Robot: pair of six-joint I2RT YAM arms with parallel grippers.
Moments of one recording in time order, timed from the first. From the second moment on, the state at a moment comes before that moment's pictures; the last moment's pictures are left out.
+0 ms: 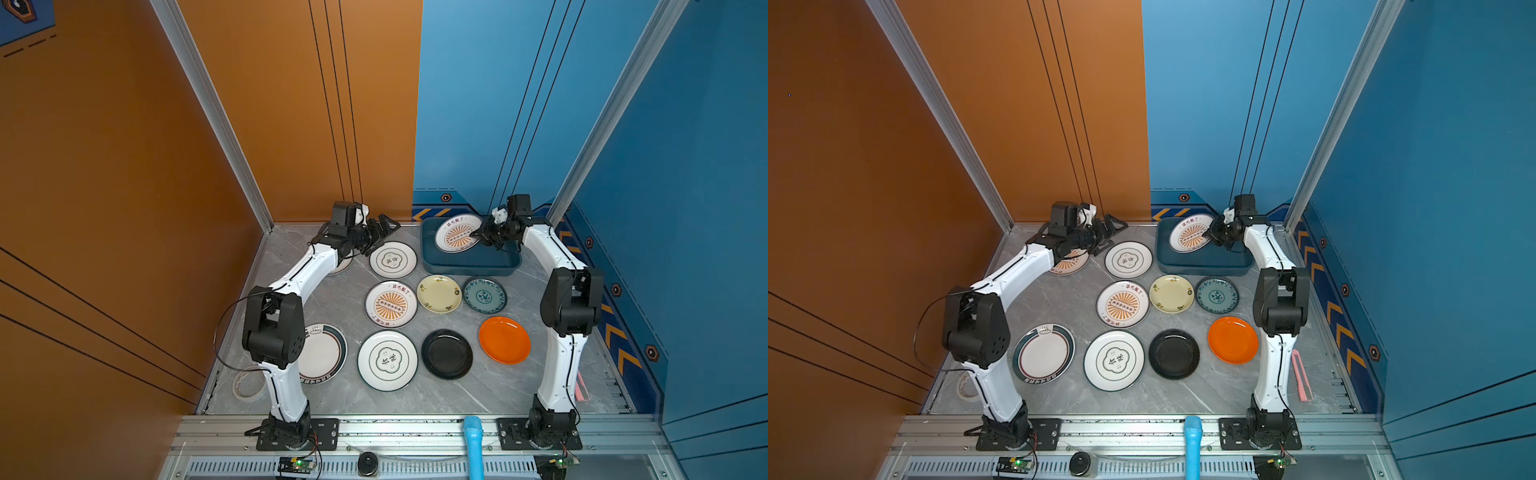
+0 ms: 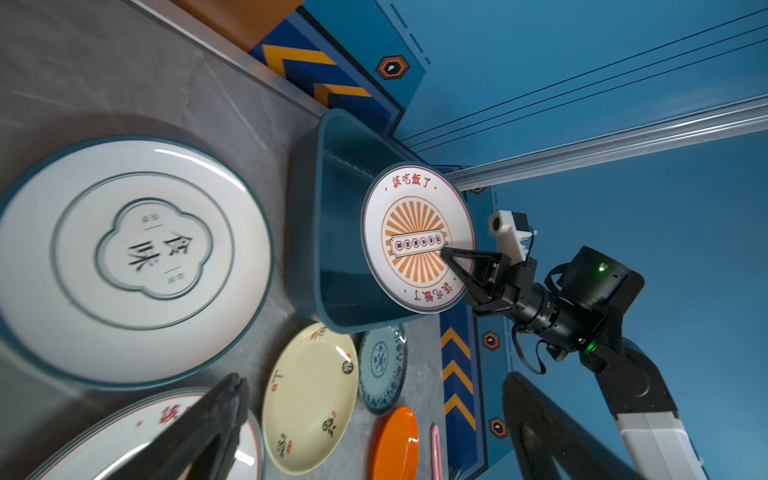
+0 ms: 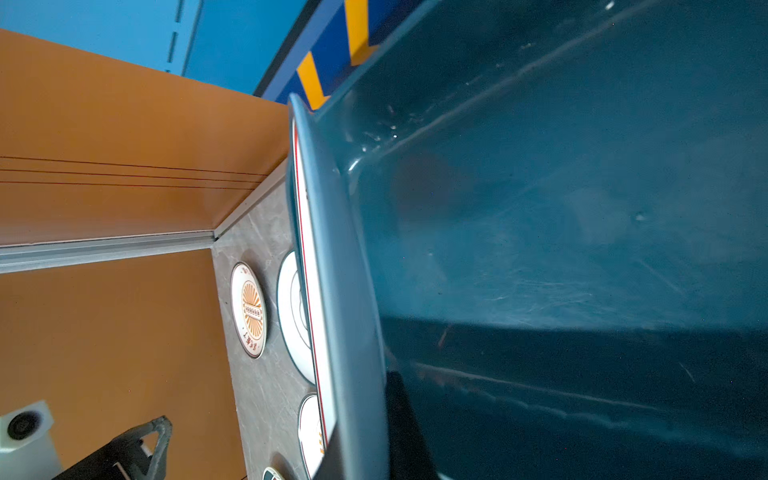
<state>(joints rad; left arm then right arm) -0.26 1.87 1.57 -0.27 0.54 -0.85 0.01 2.19 1.93 -0.65 -0.56 0.66</state>
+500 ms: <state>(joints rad) -0.24 1.74 1.44 -0.47 0.44 -0.73 0.01 2.36 2.05 -0.72 -0.55 0.66</state>
